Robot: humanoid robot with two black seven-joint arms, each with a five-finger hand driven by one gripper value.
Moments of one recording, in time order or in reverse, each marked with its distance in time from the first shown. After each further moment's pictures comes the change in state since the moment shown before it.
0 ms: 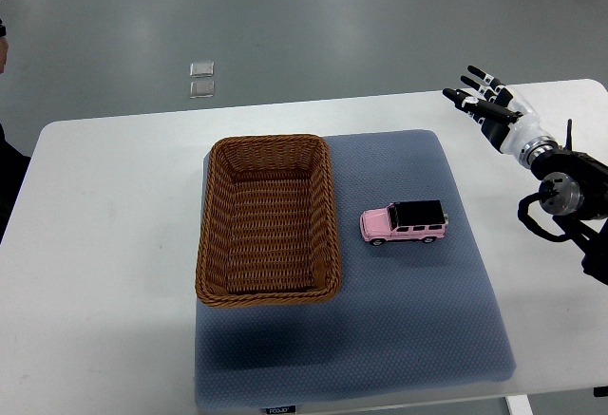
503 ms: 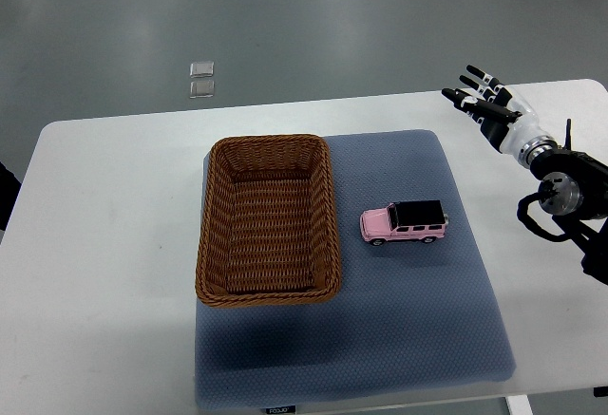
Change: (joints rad) left arm 0.000 0.000 -0.002 0.000 0.000 0.000 0.000; right arm 0.001 0.000 -0.003 0.003 0.000 0.000 0.000
